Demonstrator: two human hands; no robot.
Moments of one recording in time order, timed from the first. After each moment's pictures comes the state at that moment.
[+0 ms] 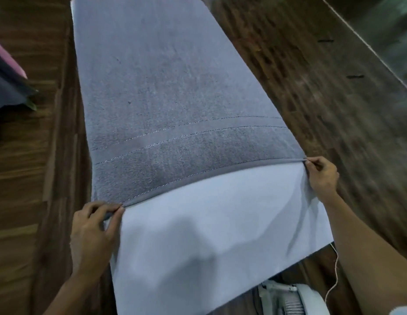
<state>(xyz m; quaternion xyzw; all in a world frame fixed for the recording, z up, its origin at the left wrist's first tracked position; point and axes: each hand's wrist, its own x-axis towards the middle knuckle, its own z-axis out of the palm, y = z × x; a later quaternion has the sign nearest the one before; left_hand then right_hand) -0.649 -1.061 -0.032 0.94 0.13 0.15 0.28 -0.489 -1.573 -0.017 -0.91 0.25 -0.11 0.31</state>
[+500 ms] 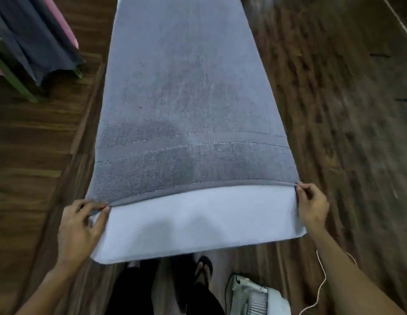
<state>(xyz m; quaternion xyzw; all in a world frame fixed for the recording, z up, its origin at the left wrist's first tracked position) -0.768 -1.133 -0.018 0.93 0.22 0.15 0.25 -0.563 -1.633 -0.019 -0.92 0.14 -0.07 0.36</state>
